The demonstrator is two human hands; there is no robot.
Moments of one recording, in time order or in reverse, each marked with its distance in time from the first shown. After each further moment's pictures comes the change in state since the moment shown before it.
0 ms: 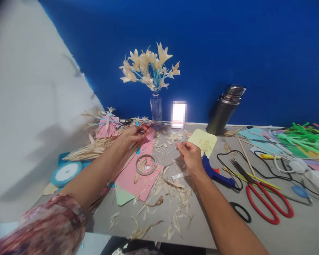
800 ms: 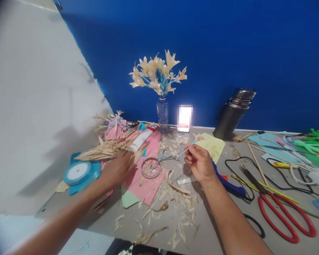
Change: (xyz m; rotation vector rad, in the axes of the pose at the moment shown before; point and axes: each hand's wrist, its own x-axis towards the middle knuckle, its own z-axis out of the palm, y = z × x) left_hand -0.135 -0.036 -0.094 1.864 0.150 0.657; right_hand -0.003 -0.016 -0.005 0.406 -0.164 0.135
